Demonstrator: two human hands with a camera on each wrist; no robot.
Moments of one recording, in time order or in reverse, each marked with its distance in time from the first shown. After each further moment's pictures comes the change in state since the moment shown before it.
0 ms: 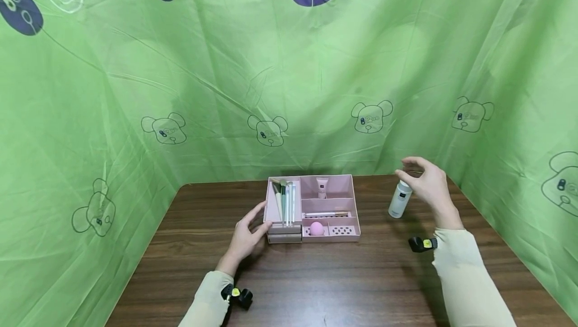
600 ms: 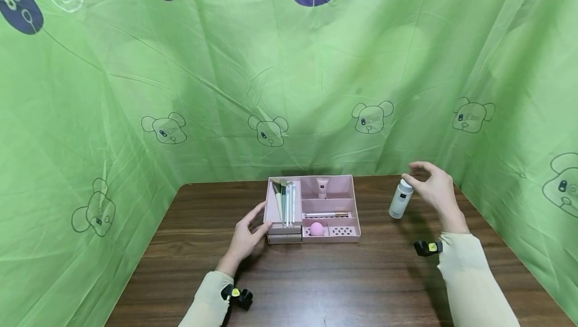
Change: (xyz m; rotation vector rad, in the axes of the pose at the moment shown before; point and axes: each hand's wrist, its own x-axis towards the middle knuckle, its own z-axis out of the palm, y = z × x) left_hand 0.001 -0.001 0.000 0.001 0.000 0.013; right_hand -0.003 0.020 -0.002 -0.035 0.048 -0.001
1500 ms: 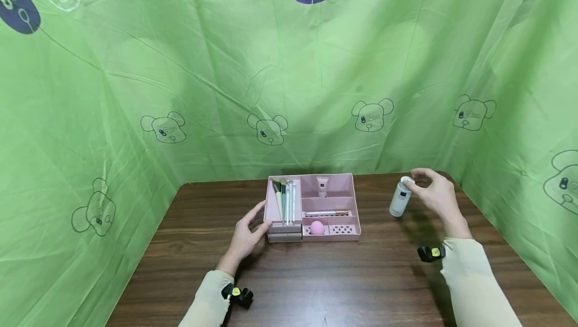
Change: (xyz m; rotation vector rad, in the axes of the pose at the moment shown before) left_hand 0.001 0.000 0.001 -0.010 0.003 -0.003; right_hand -0.010 0.020 0.005 -0.024 -0.043 0.003
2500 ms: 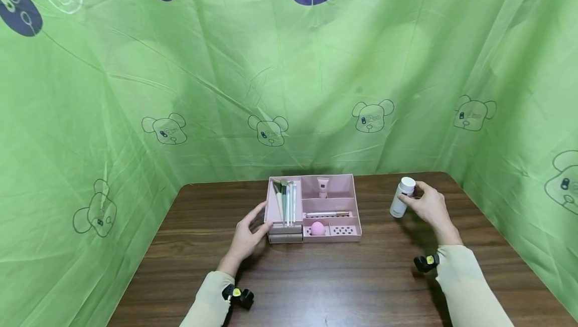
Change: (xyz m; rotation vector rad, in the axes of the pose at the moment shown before) left_hand -0.001 0.003 0.000 -0.019 -0.008 0.000; right_hand -0.014 0.029 0.035 -0.045 -0.054 0.034
